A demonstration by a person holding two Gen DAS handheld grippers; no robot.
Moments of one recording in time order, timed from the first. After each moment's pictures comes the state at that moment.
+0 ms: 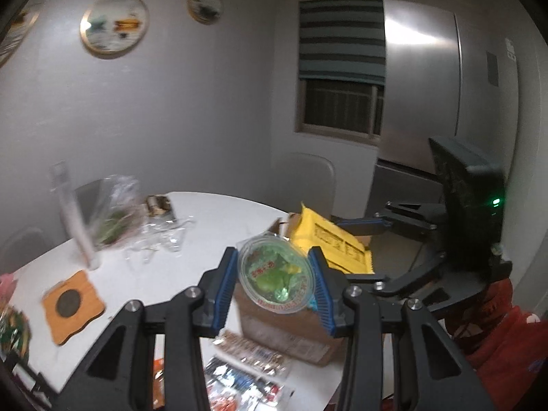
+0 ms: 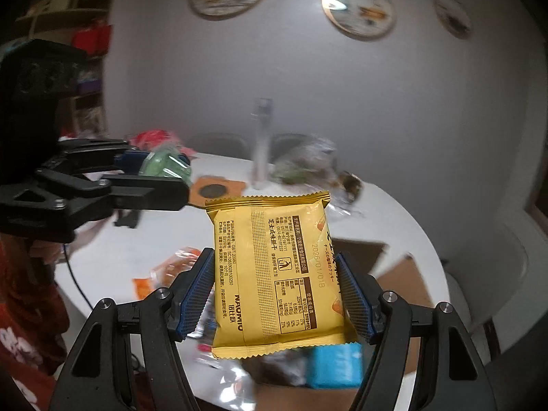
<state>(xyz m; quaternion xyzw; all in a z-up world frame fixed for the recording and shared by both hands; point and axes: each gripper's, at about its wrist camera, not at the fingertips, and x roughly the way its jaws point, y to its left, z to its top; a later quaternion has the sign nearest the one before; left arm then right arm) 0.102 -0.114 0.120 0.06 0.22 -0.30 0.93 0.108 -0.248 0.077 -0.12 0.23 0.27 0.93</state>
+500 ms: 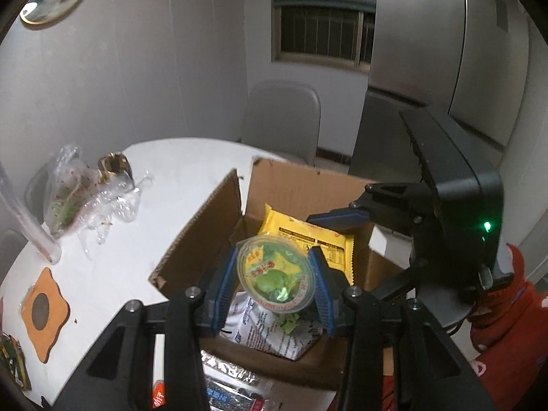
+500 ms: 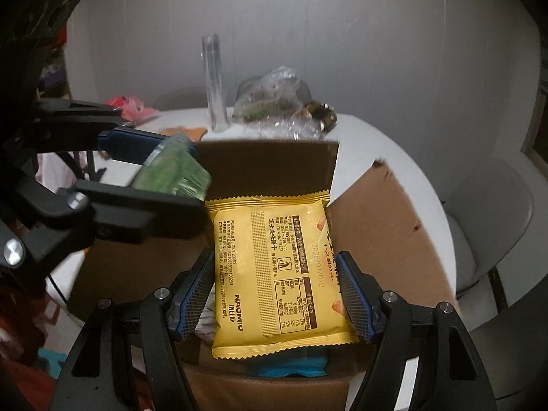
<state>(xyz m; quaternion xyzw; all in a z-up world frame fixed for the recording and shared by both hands) 0.182 -0.221 0.070 0.13 0.35 -0.31 0.87 0.179 -0.295 0.006 -0.10 0.34 0.24 0.90</state>
